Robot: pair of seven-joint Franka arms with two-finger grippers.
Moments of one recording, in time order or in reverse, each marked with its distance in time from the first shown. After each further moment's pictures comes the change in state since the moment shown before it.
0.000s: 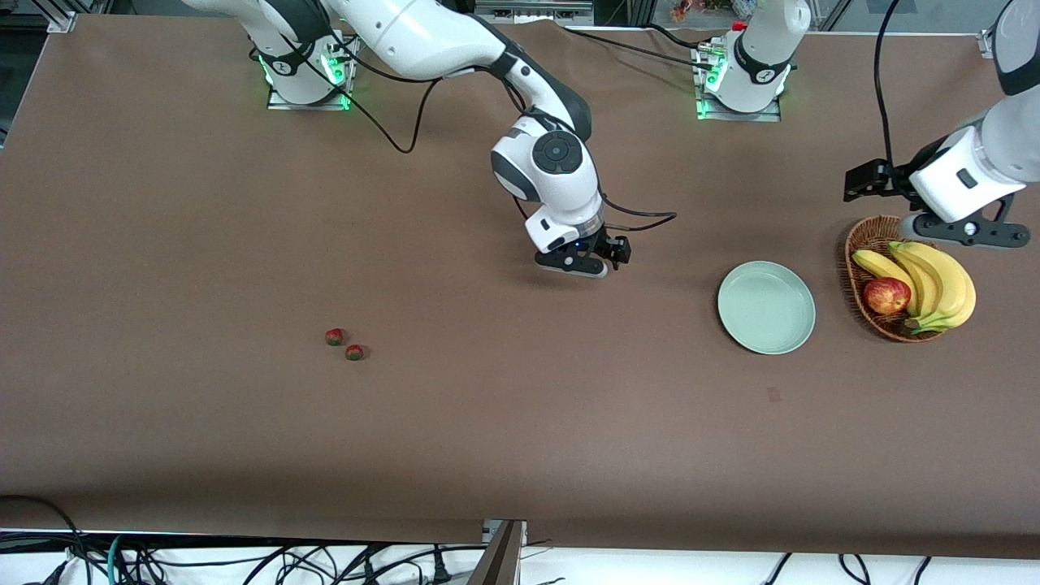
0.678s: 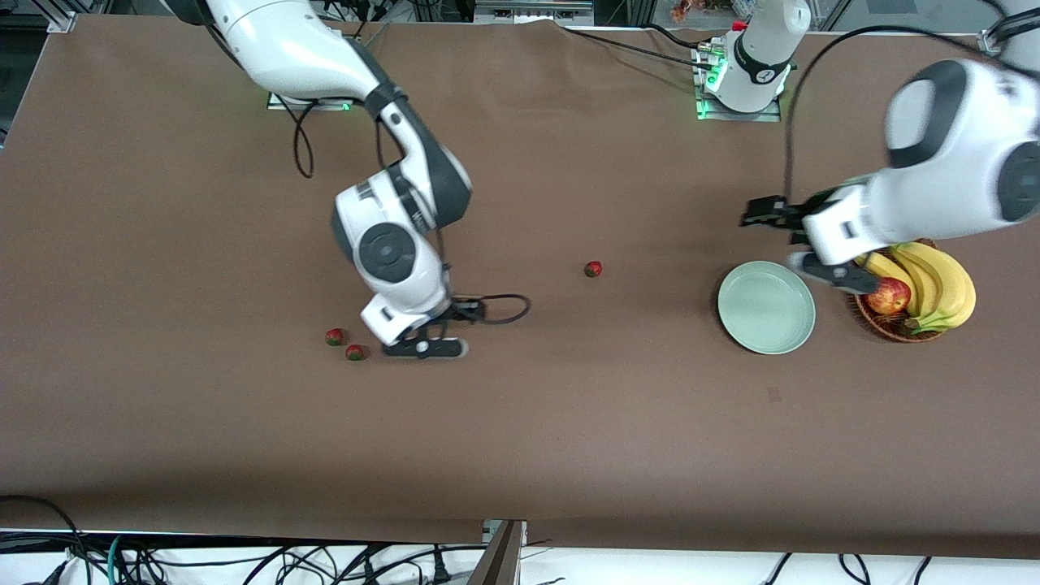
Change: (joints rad) left arm -0.044 0.110 -0.146 -0.161 -0.232 0.307 0.046; right arm -0.303 -0.171 -0.121 -0.177 0.002 -0.270 -0.753
